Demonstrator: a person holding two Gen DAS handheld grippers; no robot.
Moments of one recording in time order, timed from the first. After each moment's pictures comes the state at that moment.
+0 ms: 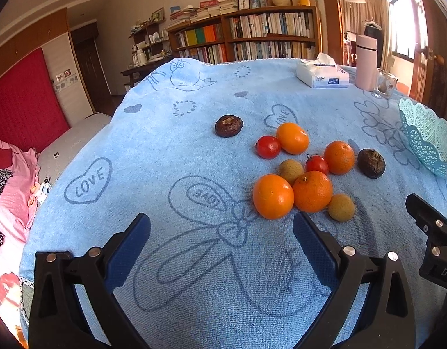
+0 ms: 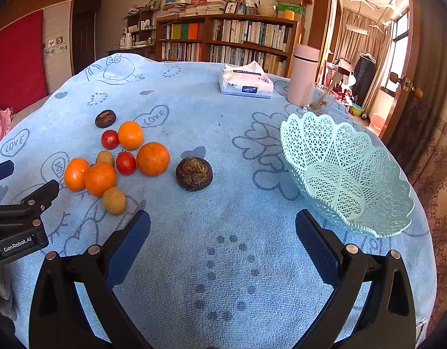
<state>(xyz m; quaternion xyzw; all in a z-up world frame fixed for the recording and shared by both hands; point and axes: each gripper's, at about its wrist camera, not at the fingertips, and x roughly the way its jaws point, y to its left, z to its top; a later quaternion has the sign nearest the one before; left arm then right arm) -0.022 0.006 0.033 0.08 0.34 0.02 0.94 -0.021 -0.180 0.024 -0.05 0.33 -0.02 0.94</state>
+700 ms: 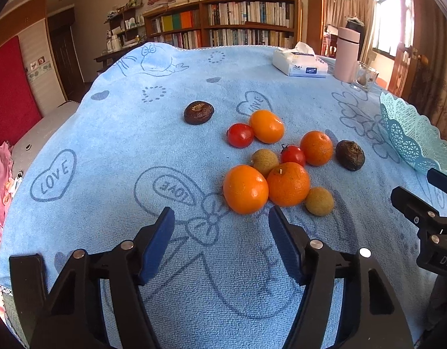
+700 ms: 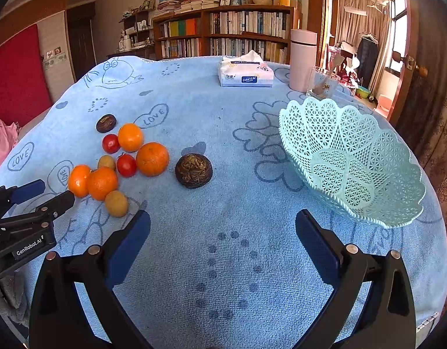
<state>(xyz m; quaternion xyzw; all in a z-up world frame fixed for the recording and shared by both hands) -0.008 0.004 0.025 0.05 0.38 -0.05 0.92 -0.015 -0.193 0.022 0.00 0.35 0.01 0.94</state>
